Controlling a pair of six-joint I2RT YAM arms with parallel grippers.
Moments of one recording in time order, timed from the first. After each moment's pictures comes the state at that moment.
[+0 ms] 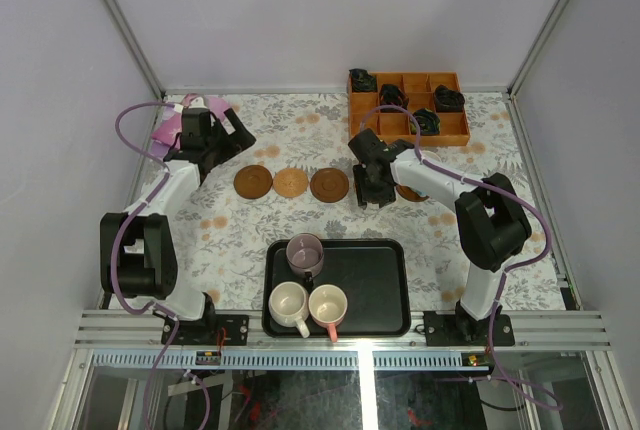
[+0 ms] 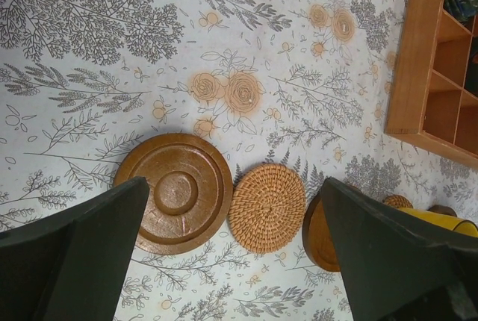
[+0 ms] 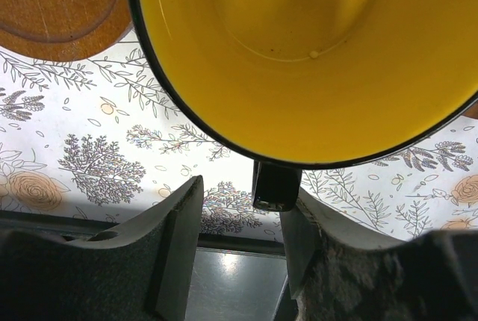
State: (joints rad) left arm -0.01 1.54 1.05 -0.13 0.13 -0.57; right arm 0.61 1.84 1.34 -0.78 0.11 0.45
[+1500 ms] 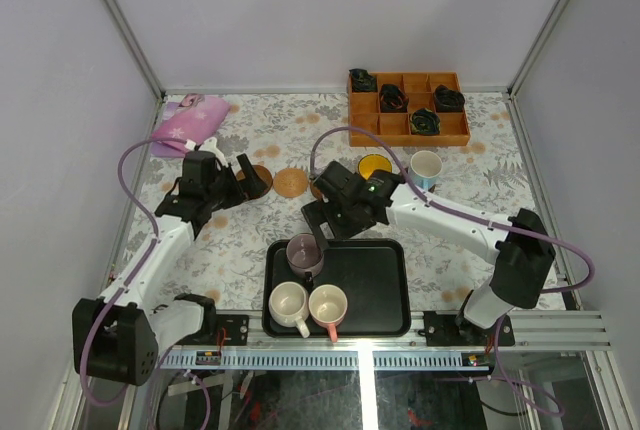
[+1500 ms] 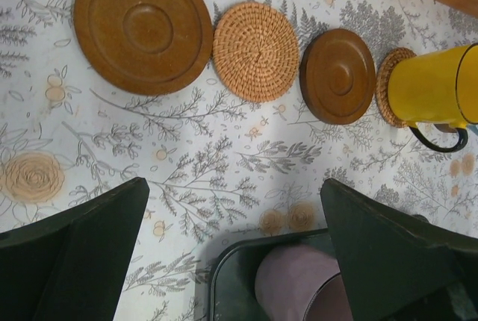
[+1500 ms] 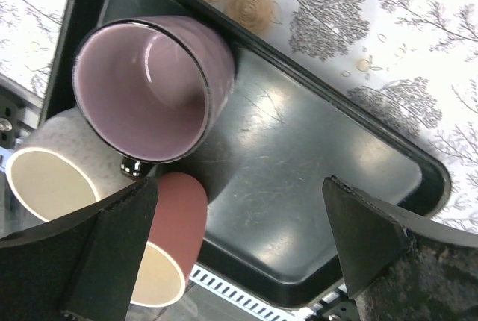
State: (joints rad) left arm -0.16 1.10 0.75 -0.33 0.18 -0.50; right arm 0.98 1.61 1.34 -0.88 0.00 0.46
